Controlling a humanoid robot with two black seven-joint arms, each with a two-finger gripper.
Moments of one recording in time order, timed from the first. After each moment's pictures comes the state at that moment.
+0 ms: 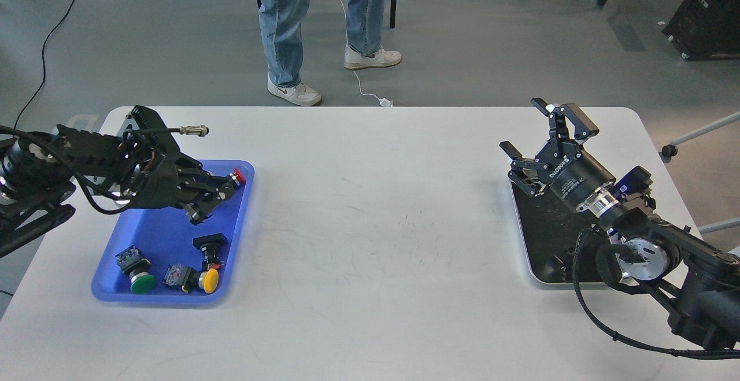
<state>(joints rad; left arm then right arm) -0.88 0.85 -0.27 -1.23 2.18 -0.33 -0.49 0.55 -0.46 0.57 0.89 -0.23 0.46 0.49</state>
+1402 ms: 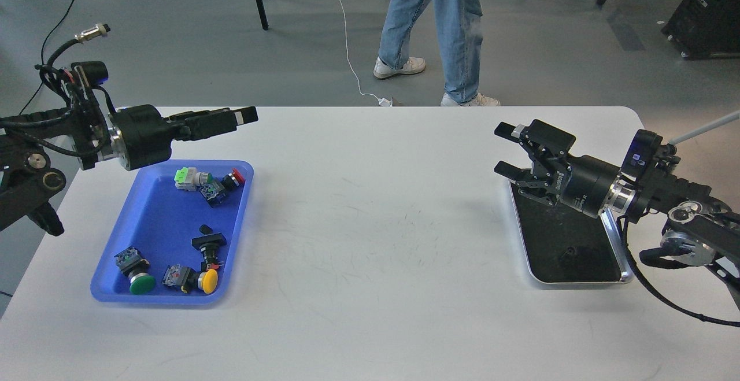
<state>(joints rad) -0.77 0.81 -0.52 -1.22 1.14 -0.32 -0.49 0.72 -0.72 0.38 1.12 -0.88 0.46 0.49</state>
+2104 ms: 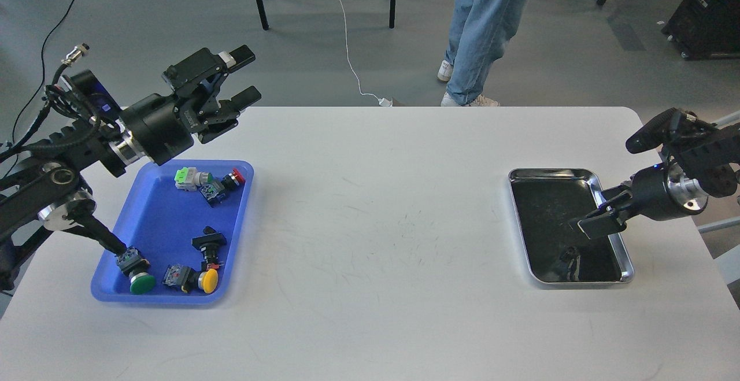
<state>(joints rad) -0.62 0.69 -0.71 -1.25 0.78 -0.40 -0.49 1.21 -0.89 -0.22 1.15 -1.83 0.47 0.49</state>
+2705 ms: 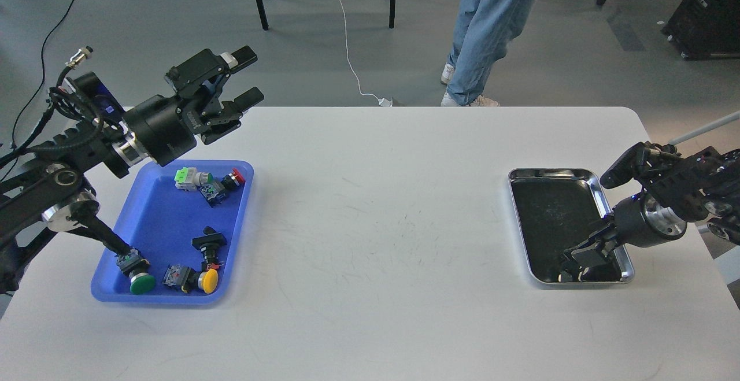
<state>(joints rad) -0.62 0.68 -0.73 -1.25 0.78 -0.40 -0.49 1.14 -0.77 -0.27 1.09 -1.86 0.44 0.49</state>
